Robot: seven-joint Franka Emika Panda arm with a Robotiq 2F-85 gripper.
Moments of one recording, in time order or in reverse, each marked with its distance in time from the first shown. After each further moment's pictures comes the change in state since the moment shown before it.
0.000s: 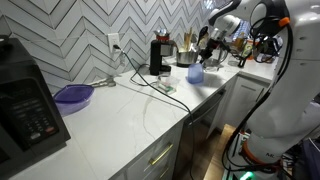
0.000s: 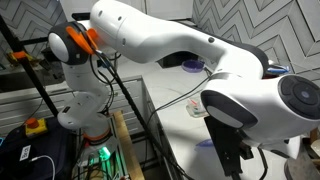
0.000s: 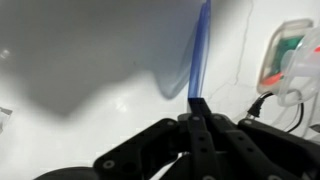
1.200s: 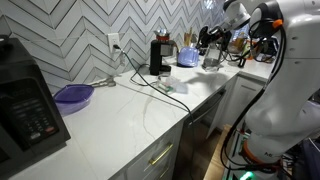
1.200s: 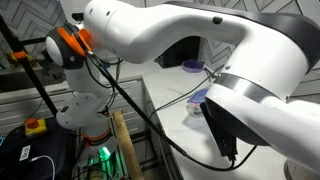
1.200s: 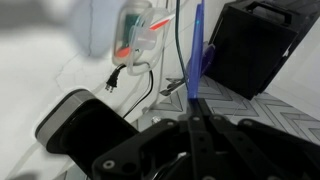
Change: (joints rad) arm -0.076 0.056 -0.050 0.165 0.465 -0.578 -0.166
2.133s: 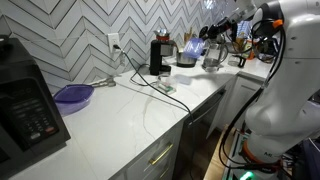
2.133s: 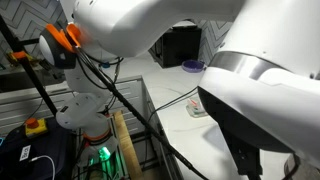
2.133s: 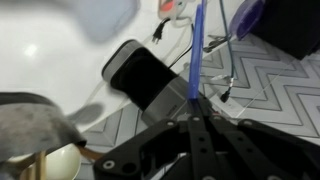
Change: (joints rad) arm -0.021 -0.006 -0.075 0.104 0.026 0.172 0.081
